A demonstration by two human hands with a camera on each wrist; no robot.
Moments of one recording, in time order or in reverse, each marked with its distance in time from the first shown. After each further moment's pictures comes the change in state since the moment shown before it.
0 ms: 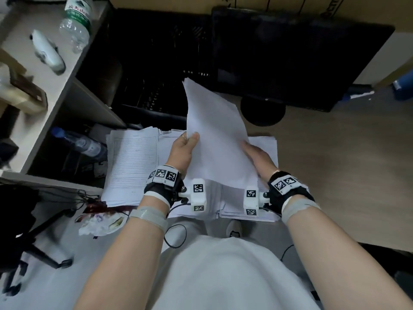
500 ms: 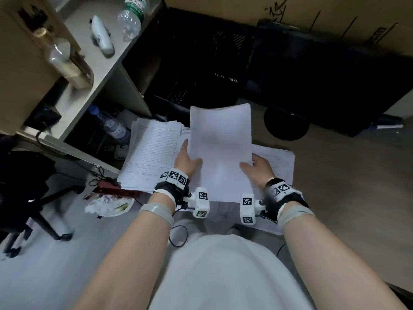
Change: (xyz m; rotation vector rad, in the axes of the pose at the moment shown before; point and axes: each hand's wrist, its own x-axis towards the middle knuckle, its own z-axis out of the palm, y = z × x) left_hand -0.022 -0.028 -0.058 0.408 0.174 -0.198; right_hand -0.016 -0.009 0.053 -0.199 -0.015 -0.224
